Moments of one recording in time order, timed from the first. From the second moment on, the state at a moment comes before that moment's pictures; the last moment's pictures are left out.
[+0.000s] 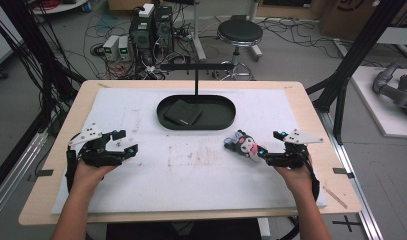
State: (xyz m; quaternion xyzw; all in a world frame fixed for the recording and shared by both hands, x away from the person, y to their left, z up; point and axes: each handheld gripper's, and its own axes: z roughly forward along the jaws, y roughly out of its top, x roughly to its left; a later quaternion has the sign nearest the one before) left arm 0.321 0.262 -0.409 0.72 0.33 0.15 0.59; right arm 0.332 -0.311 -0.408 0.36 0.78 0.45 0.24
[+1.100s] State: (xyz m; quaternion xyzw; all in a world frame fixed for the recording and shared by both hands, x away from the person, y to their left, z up) left arm 0.314 0.269 -0.417 0.73 0.35 0.14 0.57; right arm 0.371 -0.260 -0.440 0.36 0.85 0.34 0.18
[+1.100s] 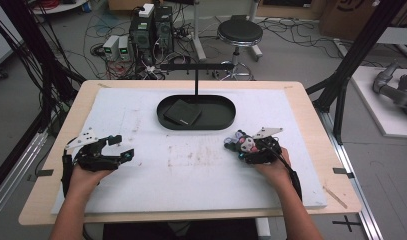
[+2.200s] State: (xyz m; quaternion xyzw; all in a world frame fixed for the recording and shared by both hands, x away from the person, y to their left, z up) left arm 0.309 0.274 -0.403 0.72 0.35 0.17 0.58; right arm 0.426 -0.234 -0.302 0.36 0.80 0.43 0.21
